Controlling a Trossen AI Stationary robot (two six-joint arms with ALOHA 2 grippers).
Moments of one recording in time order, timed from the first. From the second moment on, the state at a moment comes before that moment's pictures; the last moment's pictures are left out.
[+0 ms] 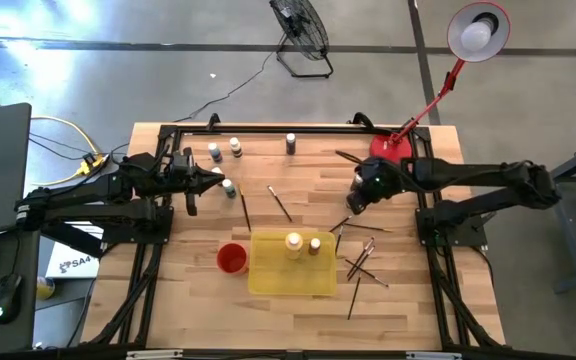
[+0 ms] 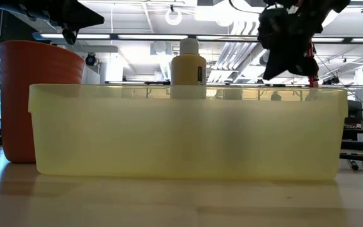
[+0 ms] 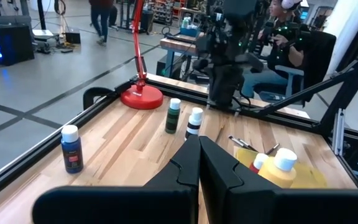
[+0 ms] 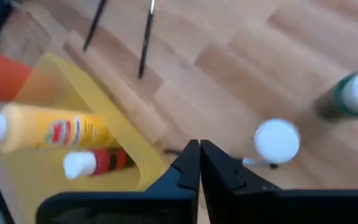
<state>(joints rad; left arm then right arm) 0.20 0.47 0.52 -0.13 -0.02 -0.16 -0.16 1.12 0.85 -0.64 -0.02 0.79</state>
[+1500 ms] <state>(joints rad) 0.20 0.47 0.52 -0.14 -0.09 -0.16 -0.08 1.22 0.87 -0.78 0.13 1.15</state>
